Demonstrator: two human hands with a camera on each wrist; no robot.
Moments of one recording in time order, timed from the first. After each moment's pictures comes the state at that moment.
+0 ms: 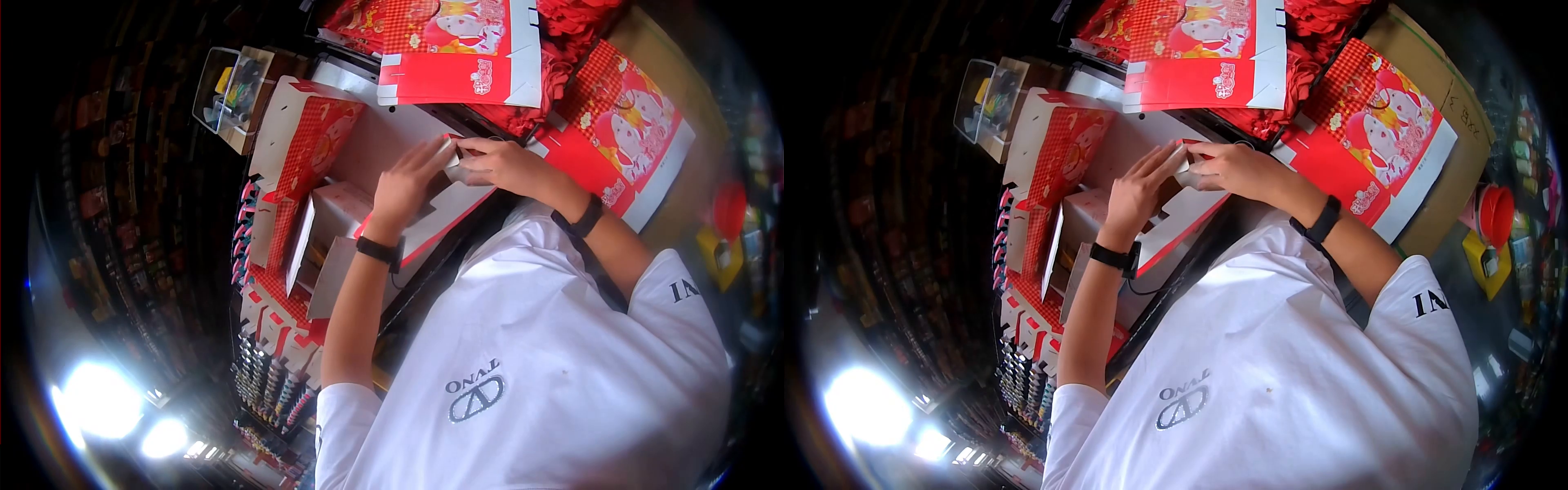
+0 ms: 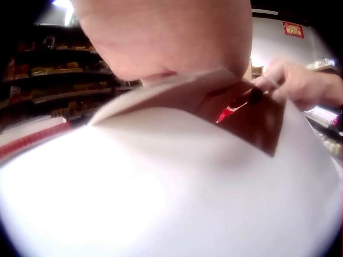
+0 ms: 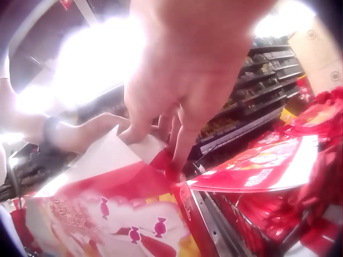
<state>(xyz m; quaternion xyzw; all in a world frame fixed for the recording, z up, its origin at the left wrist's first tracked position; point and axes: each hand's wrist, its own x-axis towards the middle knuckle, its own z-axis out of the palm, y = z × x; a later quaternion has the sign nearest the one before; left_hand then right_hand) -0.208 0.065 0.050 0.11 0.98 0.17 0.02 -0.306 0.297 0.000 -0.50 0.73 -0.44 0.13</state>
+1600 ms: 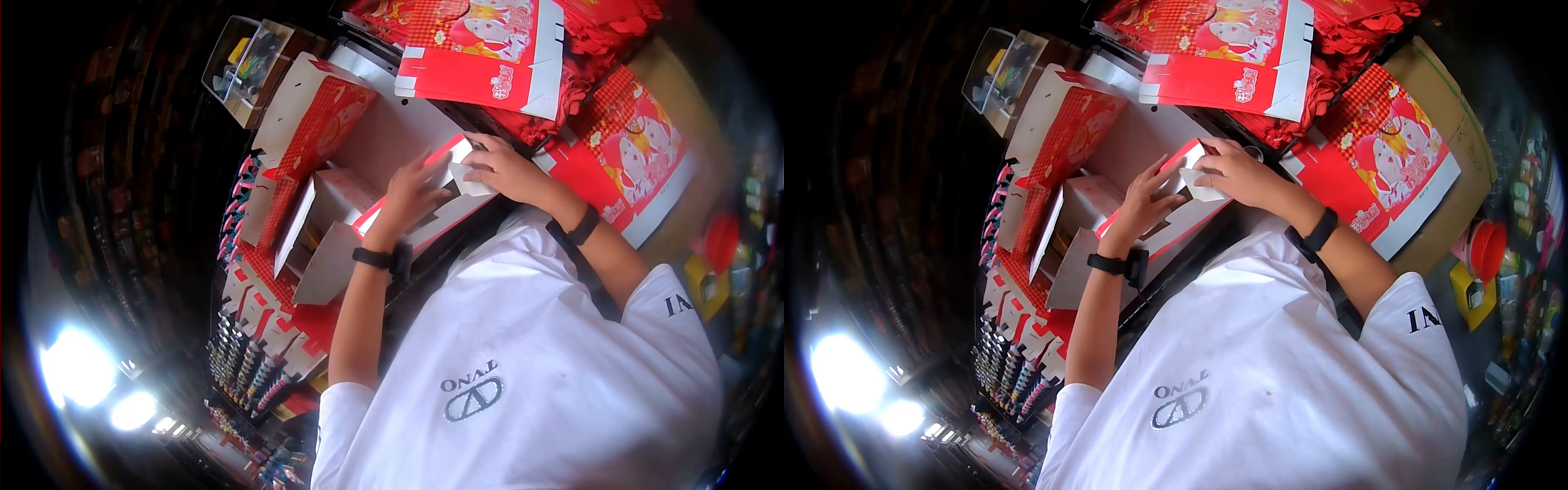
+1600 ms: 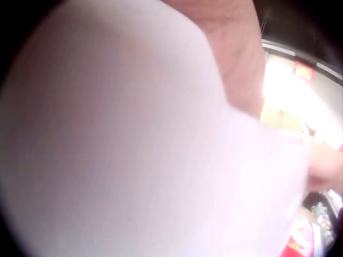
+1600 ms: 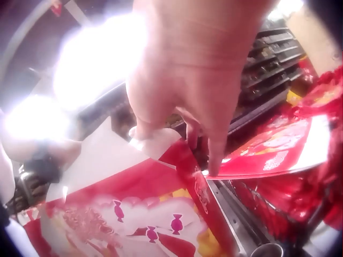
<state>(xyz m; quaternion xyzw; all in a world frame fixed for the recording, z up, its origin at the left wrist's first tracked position) -0.167 0.051 0.020 -0.06 0.91 0.38 0.13 -0.297 0.280 -0.006 -0.39 0.75 -0.44 0.28</state>
